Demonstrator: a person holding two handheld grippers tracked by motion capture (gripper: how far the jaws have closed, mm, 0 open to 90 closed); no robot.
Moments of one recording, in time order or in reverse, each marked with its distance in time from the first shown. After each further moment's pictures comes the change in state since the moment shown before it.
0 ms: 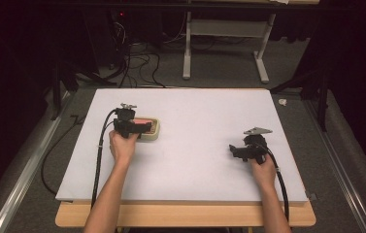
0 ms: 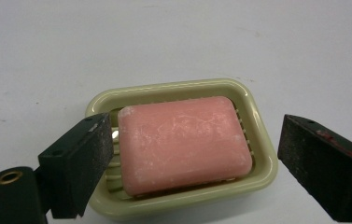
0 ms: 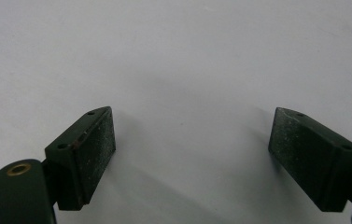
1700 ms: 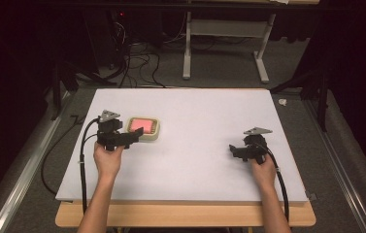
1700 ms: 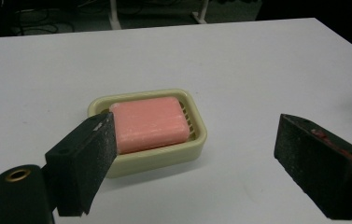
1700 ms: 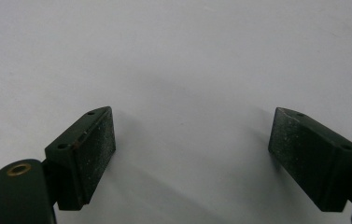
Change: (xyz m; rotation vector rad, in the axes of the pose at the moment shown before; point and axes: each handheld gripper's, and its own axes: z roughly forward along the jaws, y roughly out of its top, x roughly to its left) left arm -0.005 -0.024 -0.089 -0.167 -0.124 0.027; right arm 0.000 0.000 0.000 0.000 0.001 0.001
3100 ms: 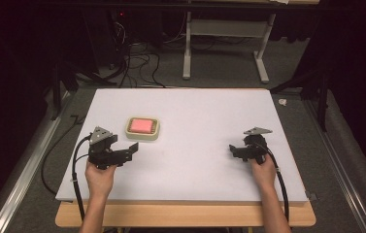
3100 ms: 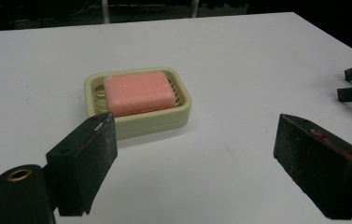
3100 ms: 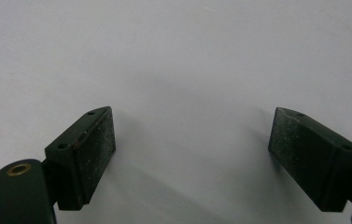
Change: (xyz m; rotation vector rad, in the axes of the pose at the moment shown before) left arm -0.007 -0.038 -0.036 -0.038 -0.032 0.025; right arm 0.000 0.000 0.000 0.000 -0.001 -0.001
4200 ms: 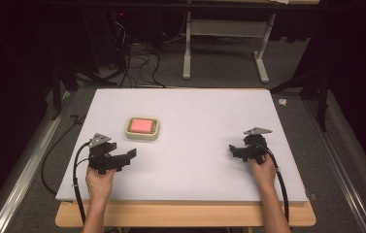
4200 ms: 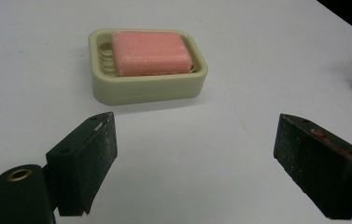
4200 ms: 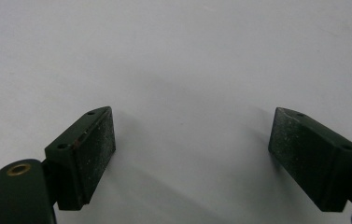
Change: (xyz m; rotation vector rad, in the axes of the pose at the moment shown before) left arm 0.016 -0.026 0.015 0.068 -0.001 -0.074; right arm 0.000 0.000 0.000 0.000 0.000 0.000
